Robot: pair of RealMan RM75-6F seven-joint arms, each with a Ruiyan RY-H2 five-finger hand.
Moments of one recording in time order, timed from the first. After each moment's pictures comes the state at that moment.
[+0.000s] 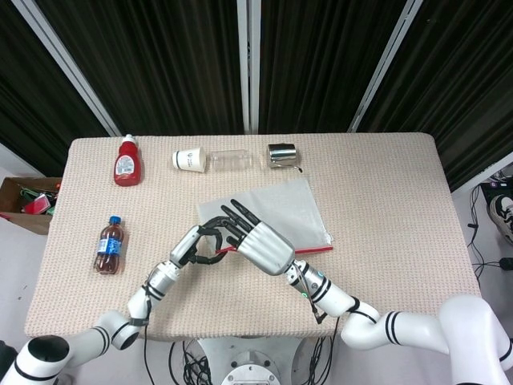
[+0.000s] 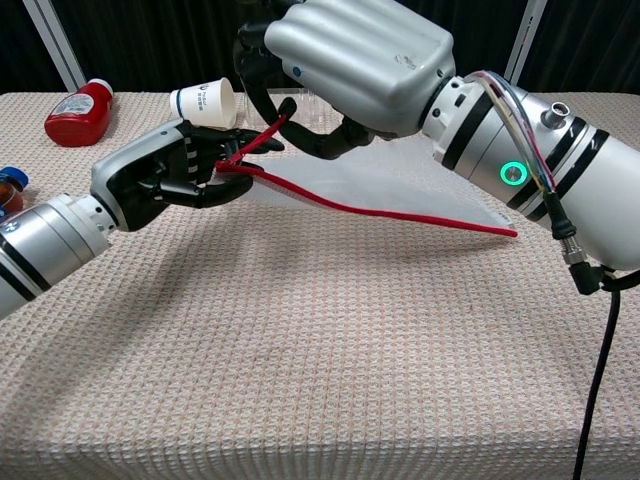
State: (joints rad) left arm -0.68 -1.91 -0.02 -0.84 1.62 1.27 -1.29; right arm 0.87 -1.72 0.14 -1.36 -1.66 1.23 -0.46
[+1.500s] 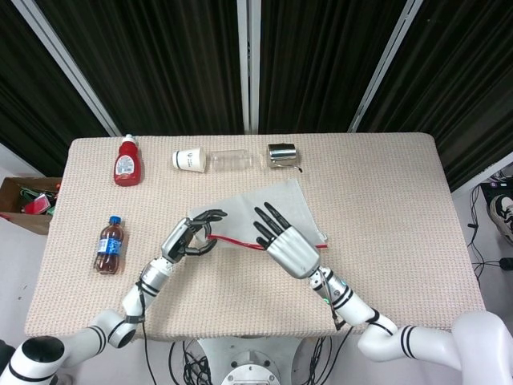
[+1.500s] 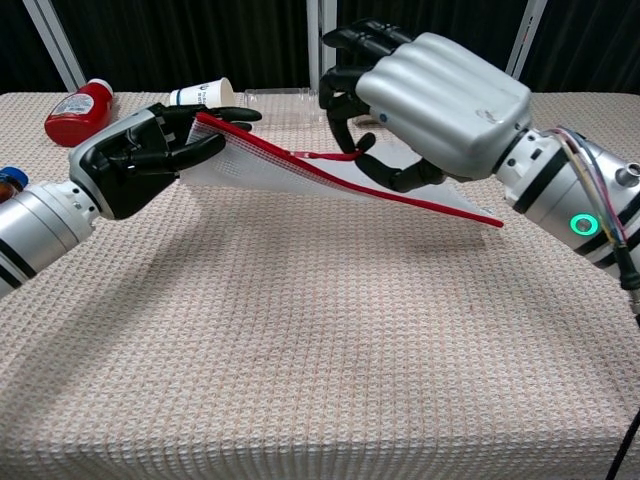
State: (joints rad) left arm -0.67 -1.89 -0.05 -0.84 1.58 1.28 -1.56; right arm 0.72 -1.71 0.07 -1.30 -1.68 1.31 -0.45
